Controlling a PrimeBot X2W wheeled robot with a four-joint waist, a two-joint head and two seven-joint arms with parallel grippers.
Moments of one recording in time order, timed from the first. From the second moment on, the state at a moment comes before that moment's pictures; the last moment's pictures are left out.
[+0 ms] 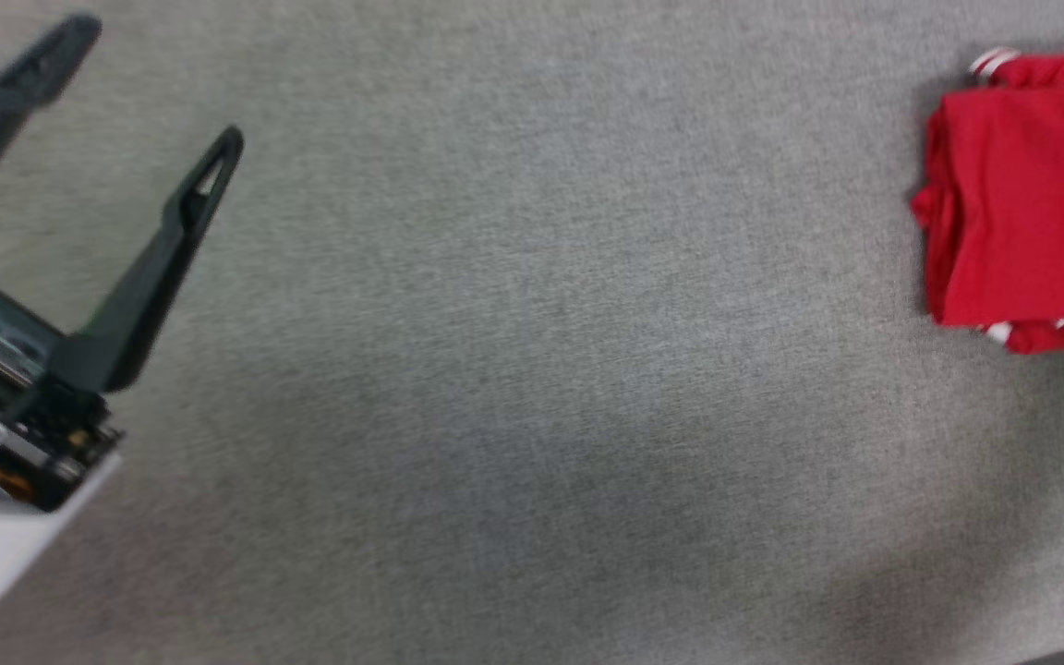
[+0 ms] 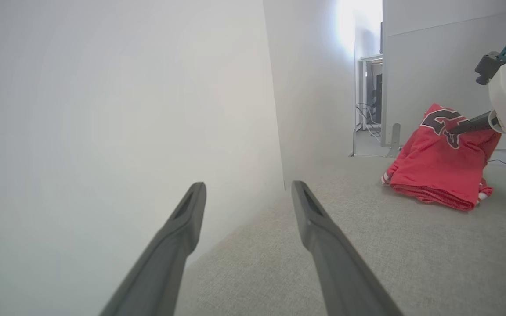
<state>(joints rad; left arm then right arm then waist) -0.52 0.92 -0.24 -0.44 -0.53 -0.13 -0.26 -0.48 -0.08 -0.54 -0.21 0.14 0.13 0.56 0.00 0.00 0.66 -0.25</state>
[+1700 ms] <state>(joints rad) -0.55 0.93 -0.25 -0.39 -0.56 -0.13 -0.26 -0.65 -0.05 -0.53 0.06 -0.22 0.13 0.17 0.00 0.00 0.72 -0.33</state>
